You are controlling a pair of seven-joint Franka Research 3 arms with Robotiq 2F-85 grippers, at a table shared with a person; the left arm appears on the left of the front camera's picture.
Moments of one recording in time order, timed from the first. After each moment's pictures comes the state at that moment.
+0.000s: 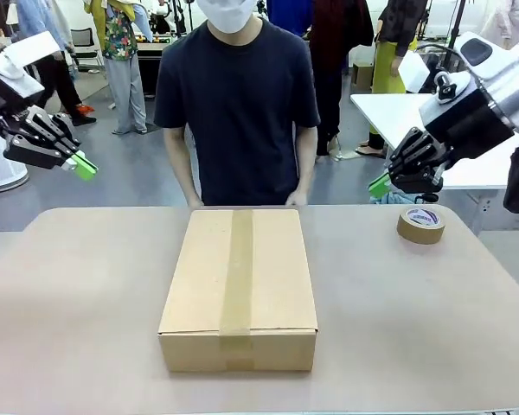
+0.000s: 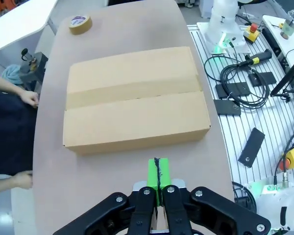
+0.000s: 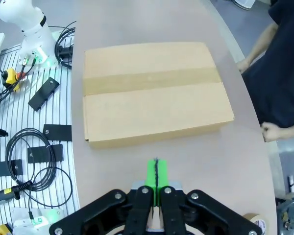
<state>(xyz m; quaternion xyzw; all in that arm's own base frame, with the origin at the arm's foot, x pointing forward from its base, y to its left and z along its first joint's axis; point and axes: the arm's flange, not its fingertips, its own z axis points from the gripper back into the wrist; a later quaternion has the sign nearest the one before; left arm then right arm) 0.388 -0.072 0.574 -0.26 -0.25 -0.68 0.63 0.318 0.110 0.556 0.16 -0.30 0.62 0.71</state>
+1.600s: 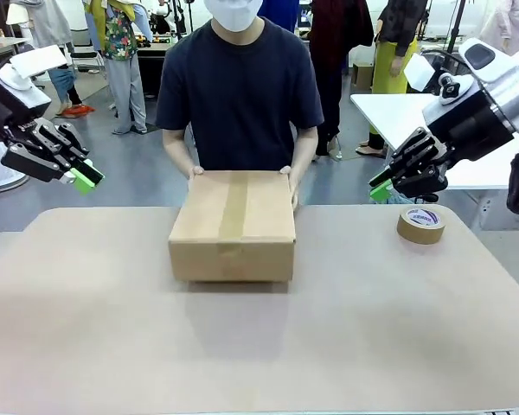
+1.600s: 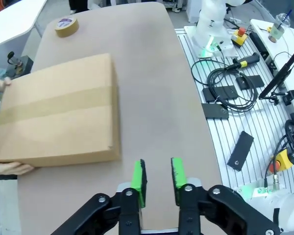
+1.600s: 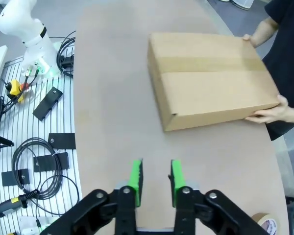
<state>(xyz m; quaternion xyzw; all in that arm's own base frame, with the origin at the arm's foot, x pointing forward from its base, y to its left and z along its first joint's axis) 0.390 -0.074 0.559 -0.30 -0.23 -0.68 0.63 0.327 0.102 0.550 0.19 -0.30 0.59 0.72</state>
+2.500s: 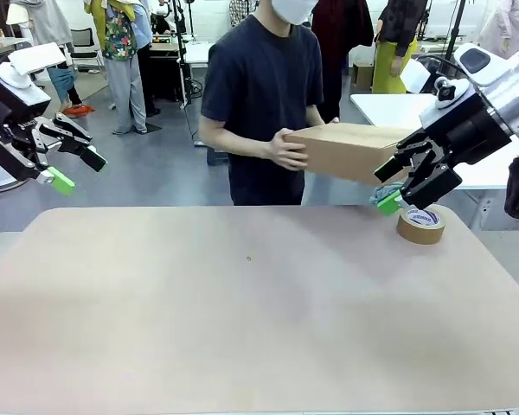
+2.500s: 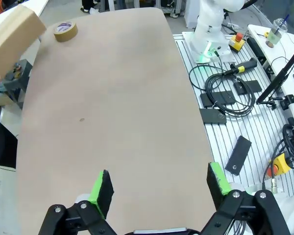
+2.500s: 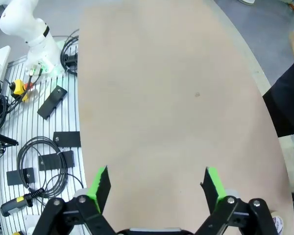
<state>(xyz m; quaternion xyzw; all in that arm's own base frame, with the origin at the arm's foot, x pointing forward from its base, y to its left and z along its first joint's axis) 0.392 -0.073 0.560 -0.31 -0.24 -0.68 0.62 0.325 0.105 0.546 0.19 -0.29 0.59 0.73</state>
